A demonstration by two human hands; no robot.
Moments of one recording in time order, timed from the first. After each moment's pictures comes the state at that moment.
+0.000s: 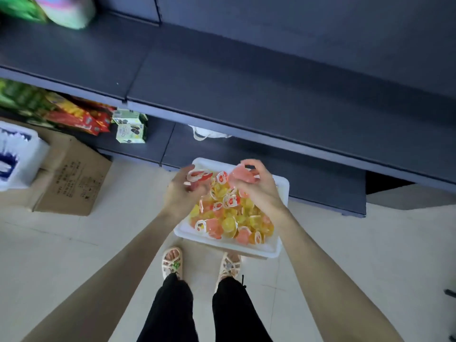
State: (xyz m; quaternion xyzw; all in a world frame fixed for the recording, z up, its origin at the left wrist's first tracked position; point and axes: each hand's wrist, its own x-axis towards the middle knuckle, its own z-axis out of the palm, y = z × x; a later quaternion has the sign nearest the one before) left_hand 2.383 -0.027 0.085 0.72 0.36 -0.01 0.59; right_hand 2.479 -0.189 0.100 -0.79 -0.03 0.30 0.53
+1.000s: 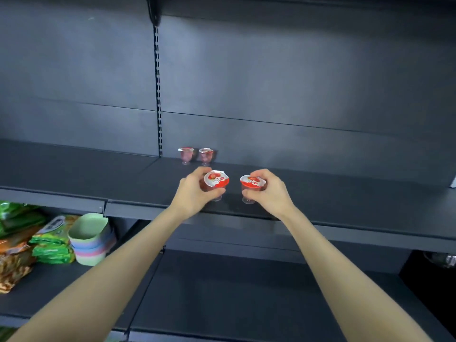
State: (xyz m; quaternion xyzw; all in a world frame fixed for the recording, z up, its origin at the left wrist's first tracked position) left_hand 2.585 0.117 0.476 0.84 0.01 0.26 0.47; right_hand 2.651 -0.075 0.489 -0.83 -0.22 -0.08 0.50
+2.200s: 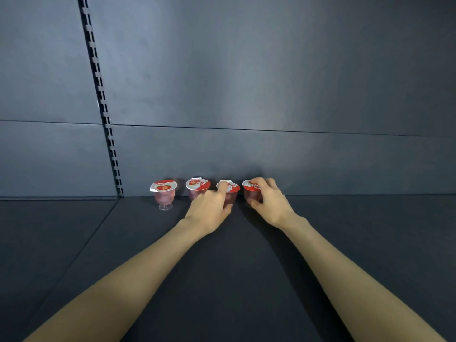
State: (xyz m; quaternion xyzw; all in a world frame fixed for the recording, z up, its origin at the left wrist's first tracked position) left_hand 2.860 0.194 0.458 0.97 -0.08 0.19 0.14; right_hand 2.897 0.025 0.467 -0.94 -0.17 -0.10 0.26
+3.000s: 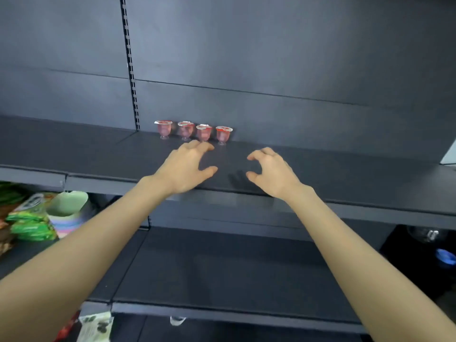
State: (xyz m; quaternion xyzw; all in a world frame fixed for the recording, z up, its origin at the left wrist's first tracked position) left_hand 2.605 0.079 0.485 0.96 -0.06 0.23 0.16; right_hand 2.666 -0.132 0.492 -0.94 -0.28 -0.12 0.17
